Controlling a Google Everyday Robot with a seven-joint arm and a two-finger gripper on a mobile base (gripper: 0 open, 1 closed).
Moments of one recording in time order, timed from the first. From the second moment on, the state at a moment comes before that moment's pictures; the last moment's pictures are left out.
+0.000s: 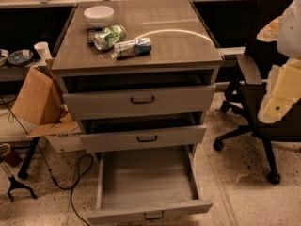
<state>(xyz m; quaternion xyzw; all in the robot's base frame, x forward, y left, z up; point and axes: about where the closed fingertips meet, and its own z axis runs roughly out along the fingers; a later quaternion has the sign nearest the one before) 0.438 -0.214 0.985 -0.60 0.78 -0.04 0.17</state>
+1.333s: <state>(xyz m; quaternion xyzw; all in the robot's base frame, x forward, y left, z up) 0.421 -0.181 0.856 -0.63 0.75 0.03 0.19</state>
